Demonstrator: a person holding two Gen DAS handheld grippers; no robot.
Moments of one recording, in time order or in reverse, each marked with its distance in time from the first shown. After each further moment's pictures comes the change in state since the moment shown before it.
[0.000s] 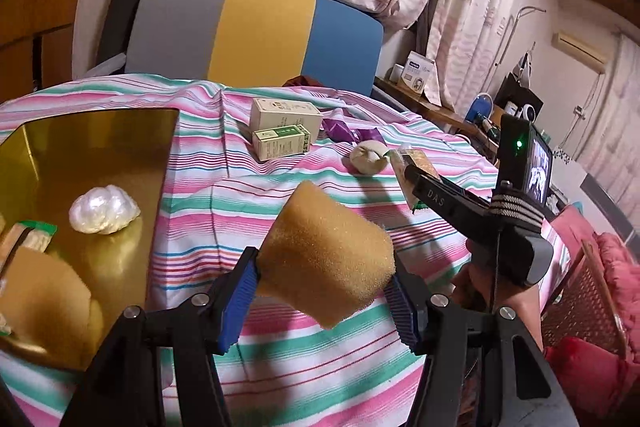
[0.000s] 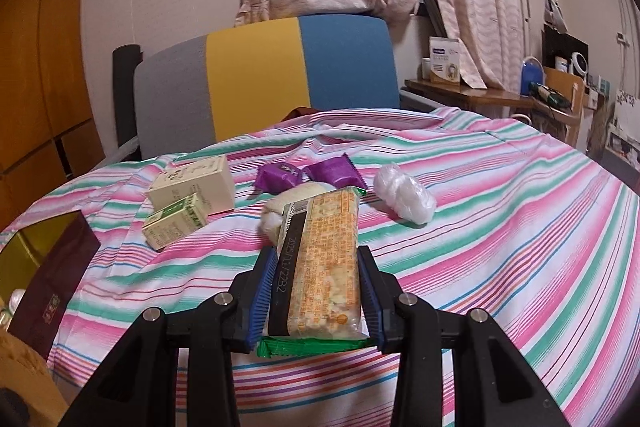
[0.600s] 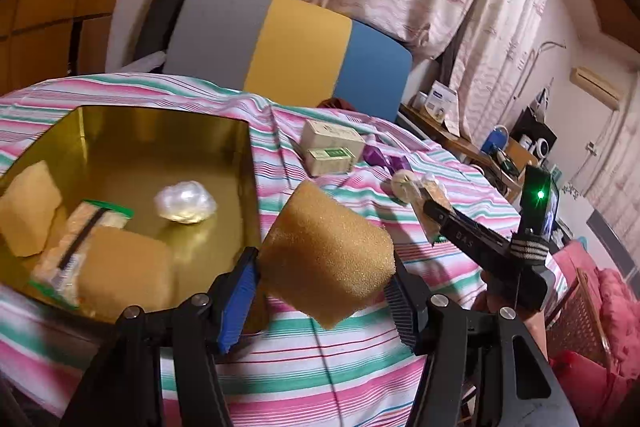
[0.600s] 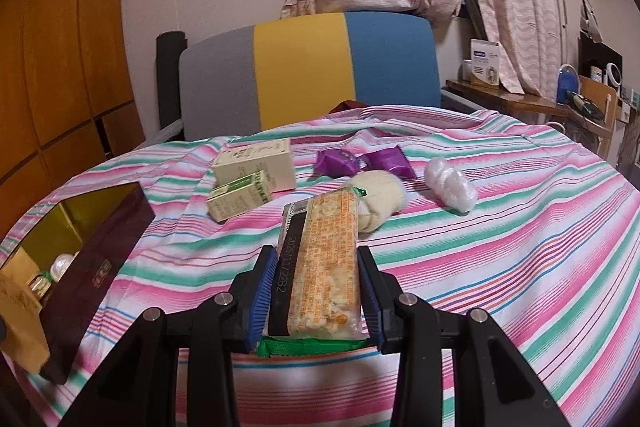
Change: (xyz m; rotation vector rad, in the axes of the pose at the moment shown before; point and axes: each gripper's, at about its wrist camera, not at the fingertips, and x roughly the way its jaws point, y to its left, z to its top) left arm -0.060 0.051 -0.006 -0.103 -0.070 0.048; right arm -0.028 0.031 -0.012 -0.068 0.031 0.132
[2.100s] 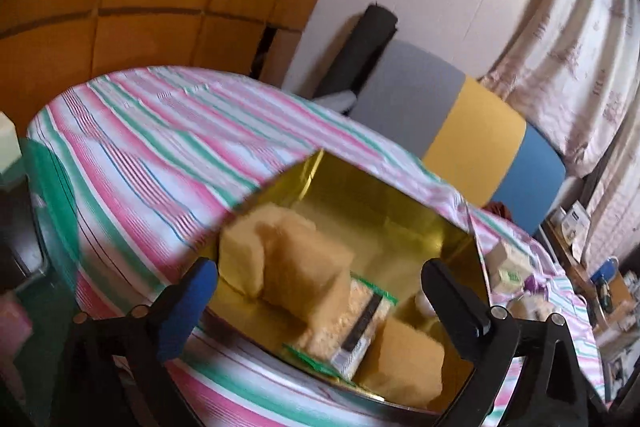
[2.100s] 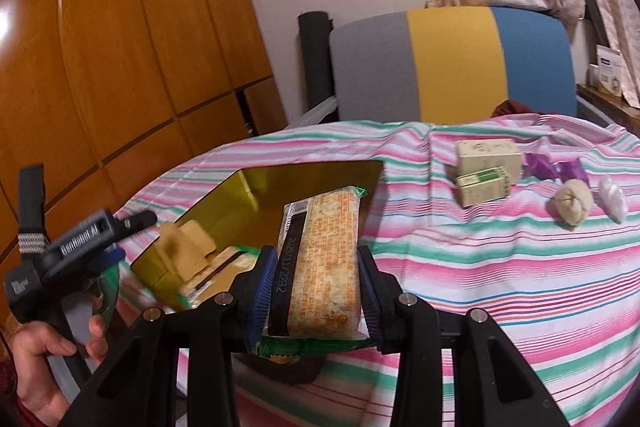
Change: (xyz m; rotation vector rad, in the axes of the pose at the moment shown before) left arm -0.074 0.151 0.032 -0.363 -0.213 0.482; right arm -0.059 0.172 -0.006 -0.113 0.076 0.458
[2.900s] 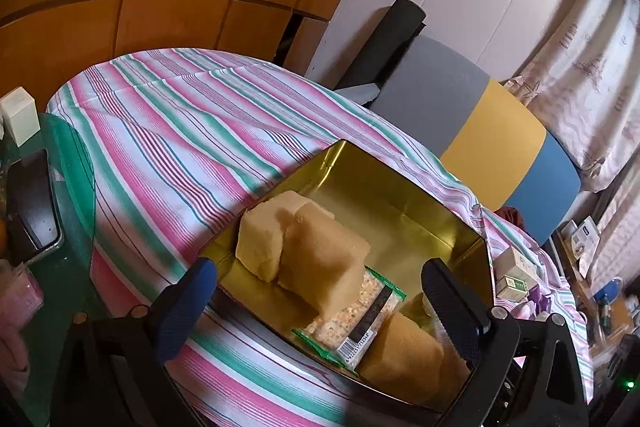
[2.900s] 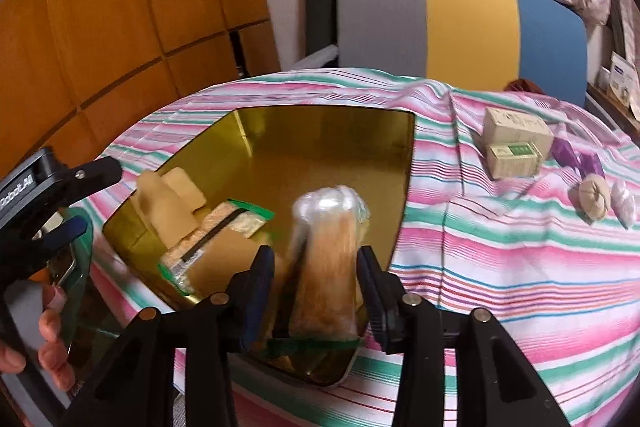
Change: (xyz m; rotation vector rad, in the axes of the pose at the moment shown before) left arm -0.002 0.008 -0.003 -0.082 0.068 0.054; right arm 0.057 0.029 -0.006 -0.056 0.191 -0.093
